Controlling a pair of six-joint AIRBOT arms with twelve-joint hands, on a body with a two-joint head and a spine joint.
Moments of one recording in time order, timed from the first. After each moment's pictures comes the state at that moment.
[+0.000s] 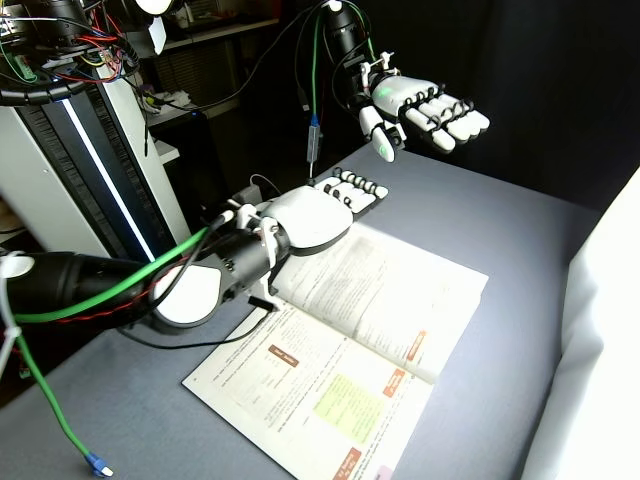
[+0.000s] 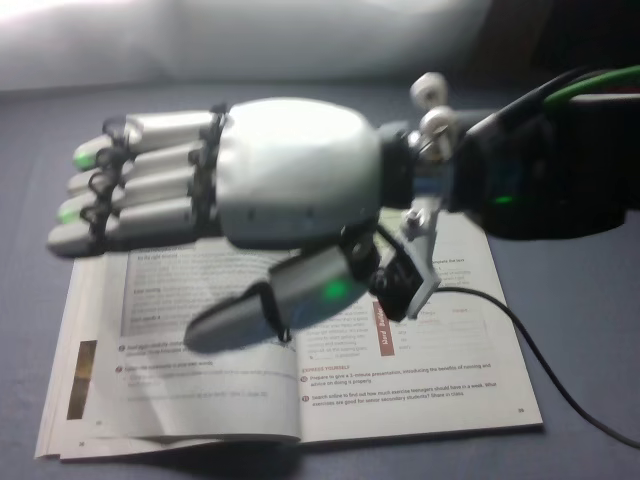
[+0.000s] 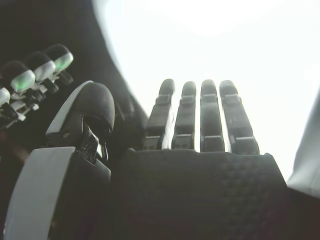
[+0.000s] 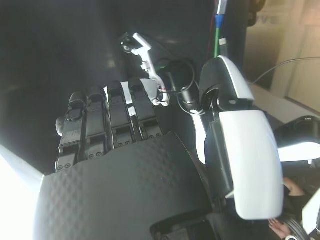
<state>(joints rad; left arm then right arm) 1.31 -0.63 0.92 -0.30 -1.52 0.92 -0.28 -1.39 1.34 -1.01 0.83 -0.21</state>
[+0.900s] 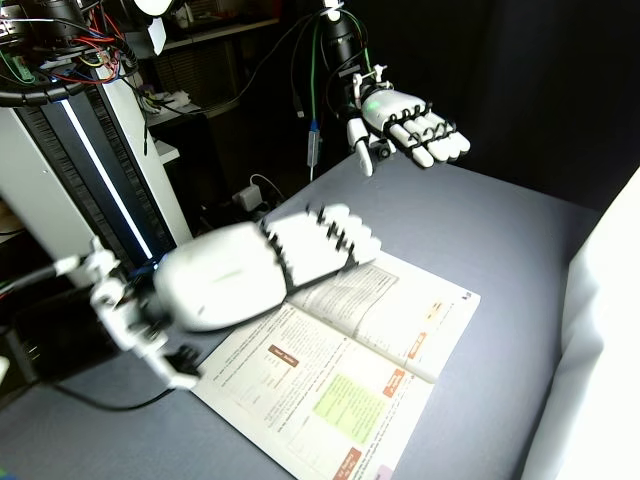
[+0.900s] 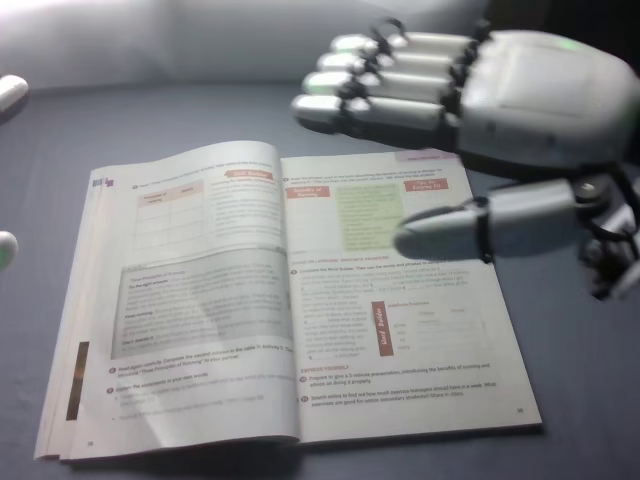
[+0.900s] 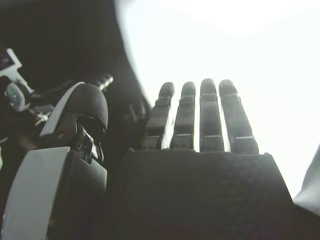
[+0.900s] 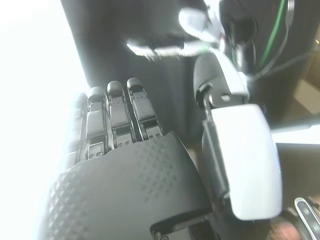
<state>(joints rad) 1.31 -0.70 0.93 -0.24 -1.51 0.90 -0.42 -0.98 1.15 -0.75 0.71 -0.36</state>
